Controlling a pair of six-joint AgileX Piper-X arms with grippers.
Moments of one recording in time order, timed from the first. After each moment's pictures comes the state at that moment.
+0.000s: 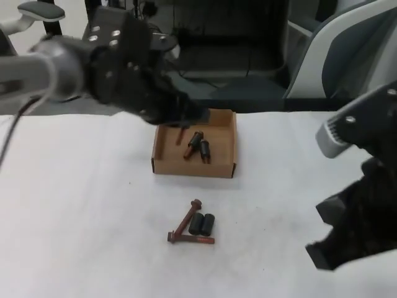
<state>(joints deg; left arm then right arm) -23.4 109.7 -81.9 23.7 18.5 1.8 46.0 58.4 -52.9 53.6 12.3 6.8</state>
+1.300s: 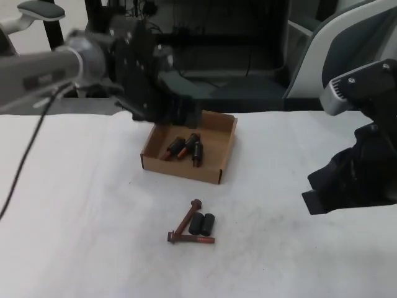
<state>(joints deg) -20.2 121.6 -97.2 34.5 18.1 -0.8 34.2 62.3 -52.9 45.9 0.0 3.5</state>
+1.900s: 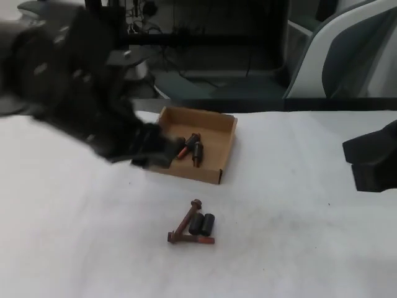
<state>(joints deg) -23.1 82.7 -60.6 38.6 19.3 2.0 34.2 50.8 -52.6 45.9 1.8 6.5</state>
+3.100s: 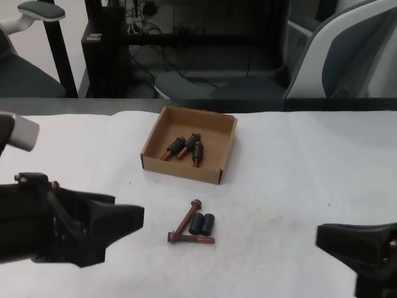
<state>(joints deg) -24.0 41.7 -29.5 23.3 28.4 -11.9 43.3 35.1 -22.9 18.0 -2.3 26.2</state>
